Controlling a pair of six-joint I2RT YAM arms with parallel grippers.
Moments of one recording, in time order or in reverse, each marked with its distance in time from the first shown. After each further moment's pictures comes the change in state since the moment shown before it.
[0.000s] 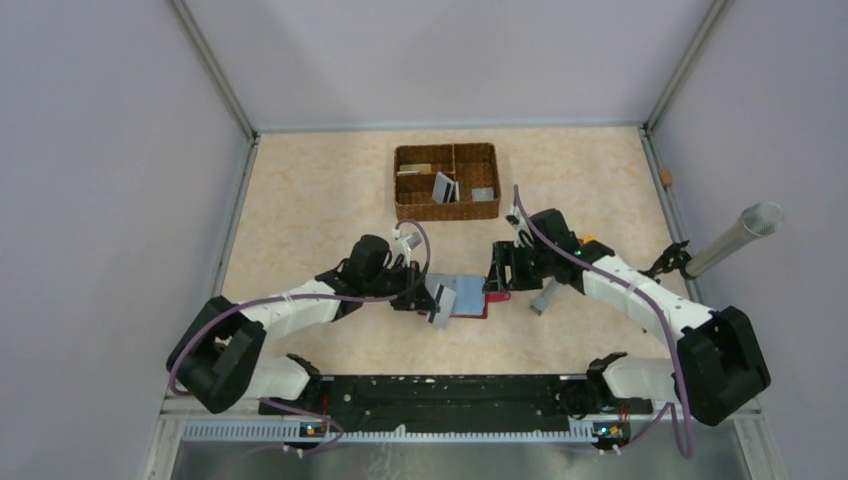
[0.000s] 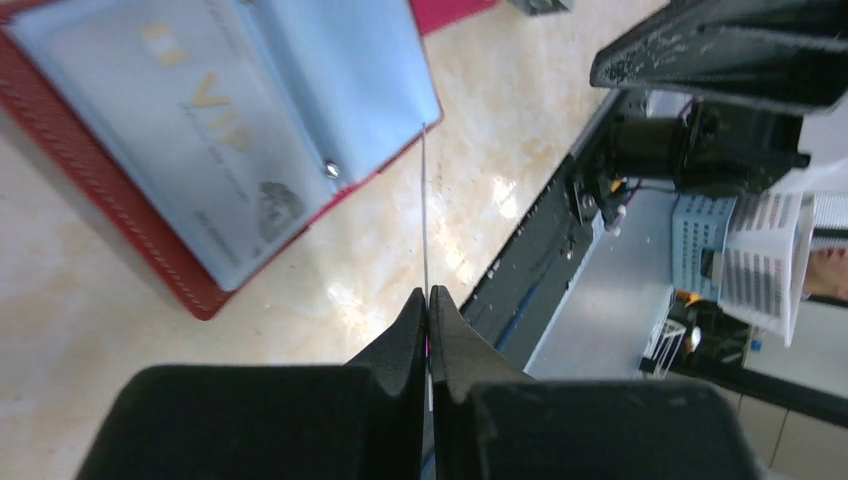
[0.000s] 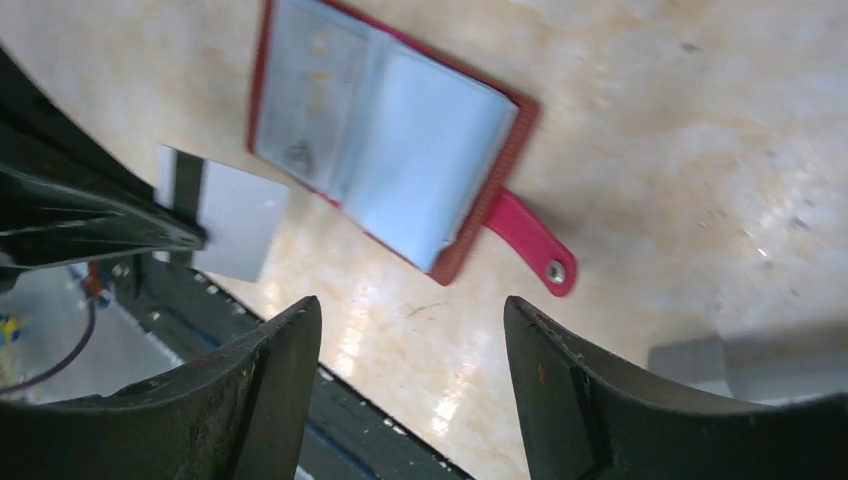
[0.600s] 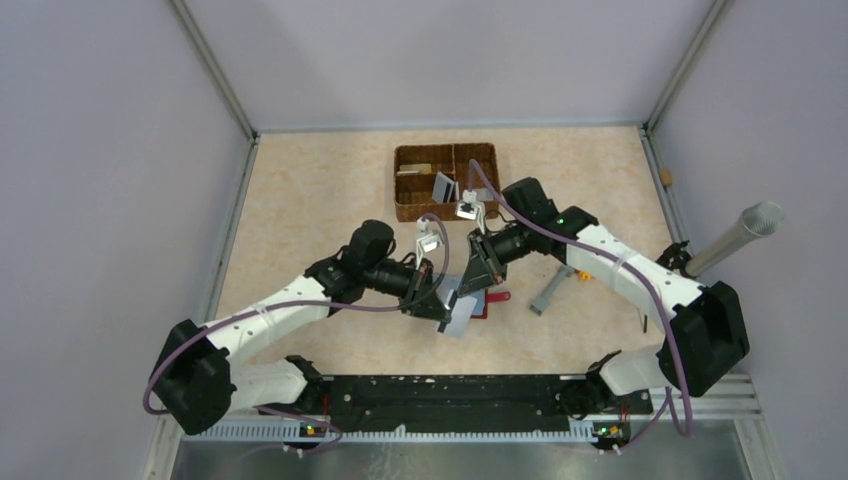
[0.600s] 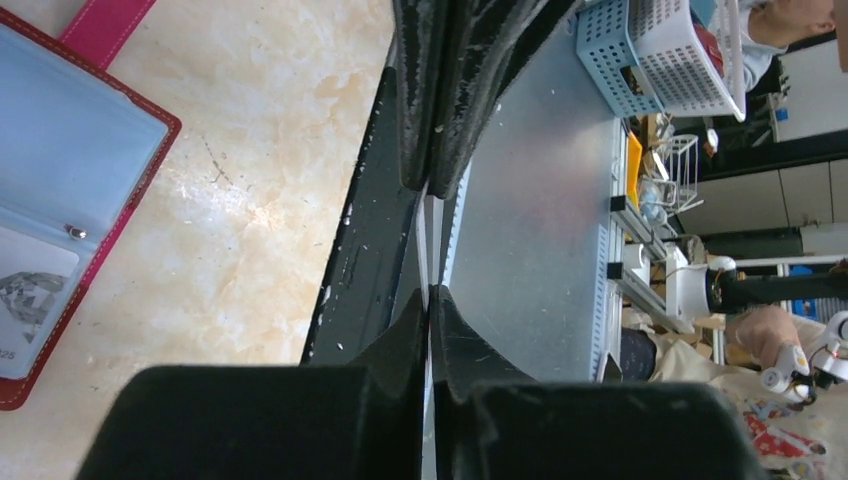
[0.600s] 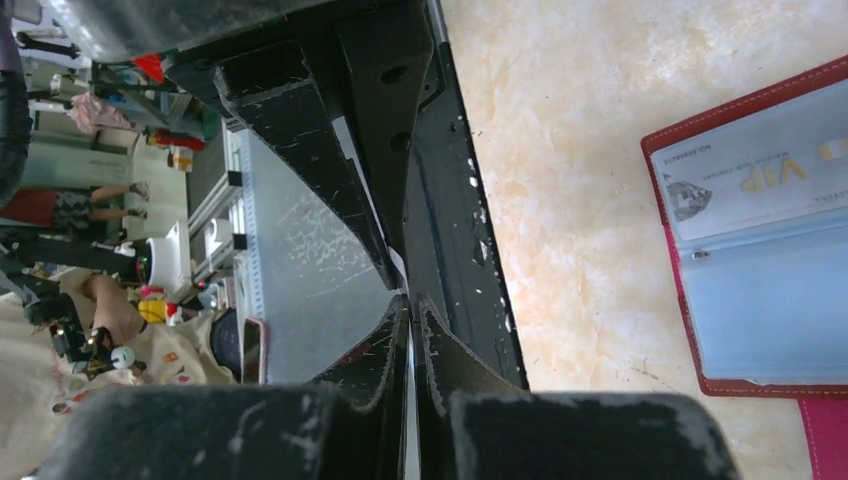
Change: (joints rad) left arm -0.069 -0.111 0.199 -0.217 0.296 0.241; right arm 0.091 0.124 0.293 -0.154 -0.613 -0.314
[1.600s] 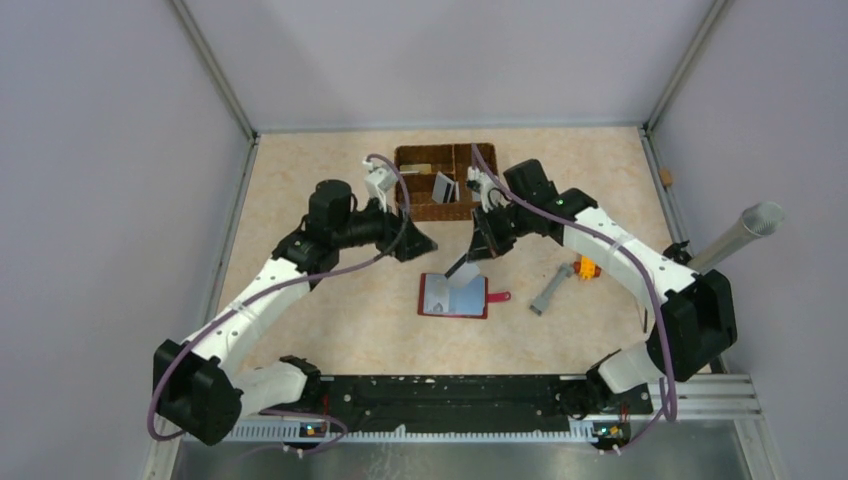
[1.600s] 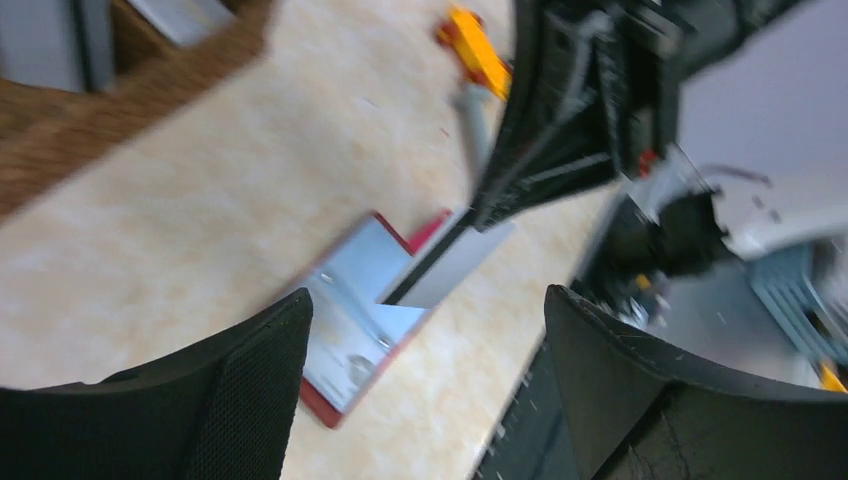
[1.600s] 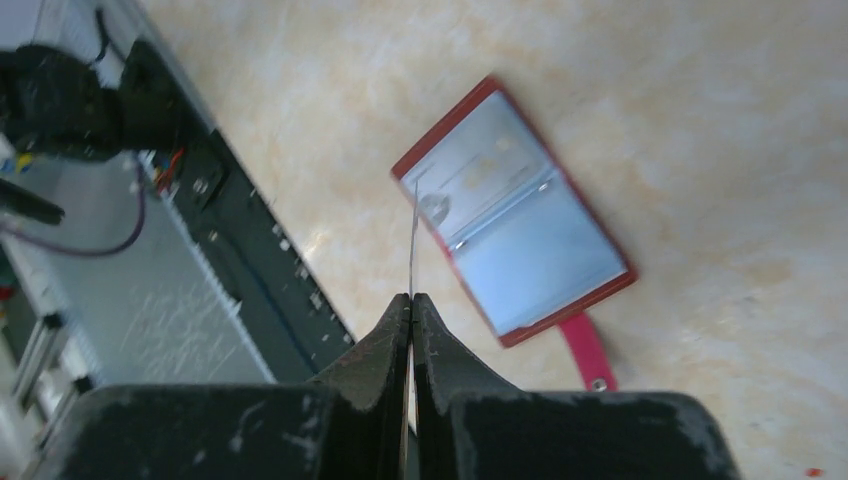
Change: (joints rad) left arm 0.295 -0.005 0.206 0.012 -0.345 0.071; right arm -0.048 0.093 0.175 -0.048 0.499 0.022
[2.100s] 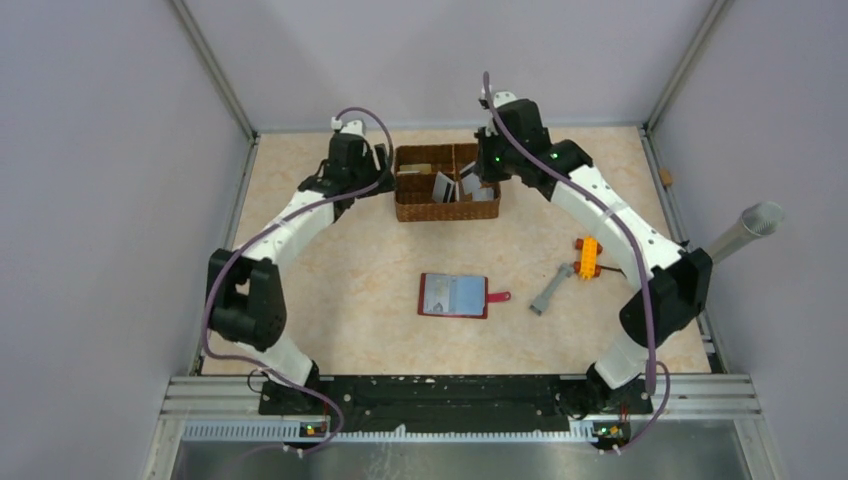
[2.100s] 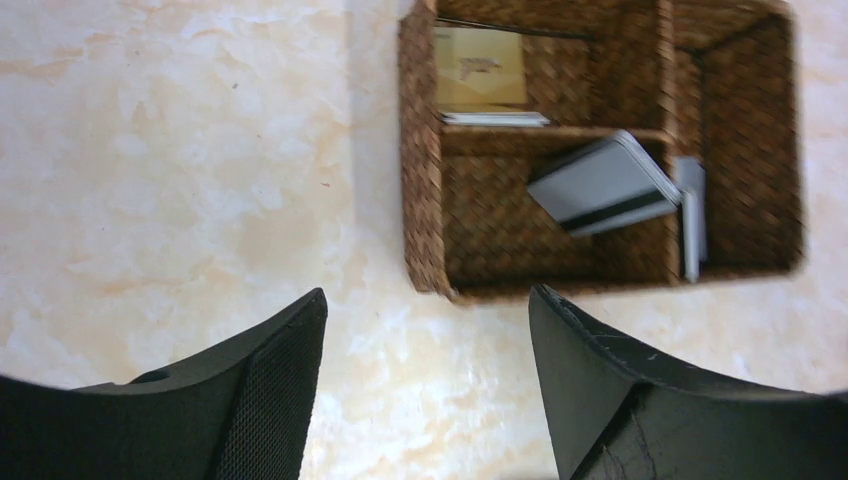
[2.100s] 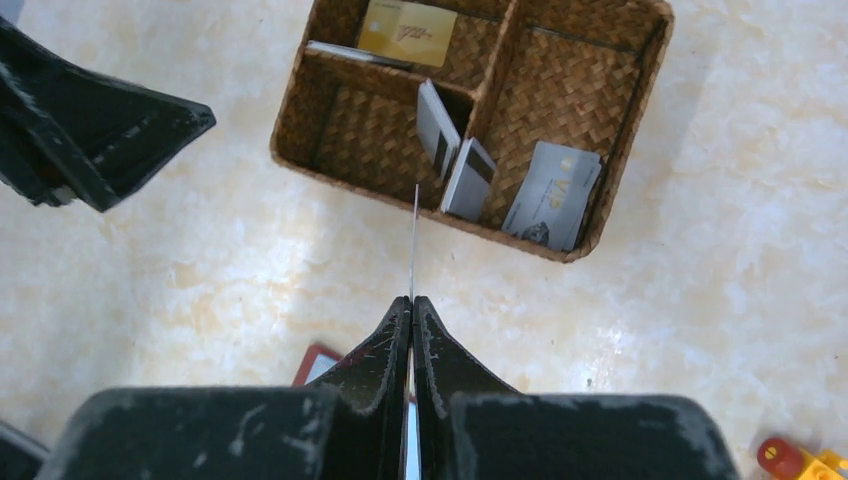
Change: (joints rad) left arm 0.112 0.513 0.372 -0.127 -0.672 -0.083; right arm 0.000 0.211 0.449 0.009 0.569 0.166
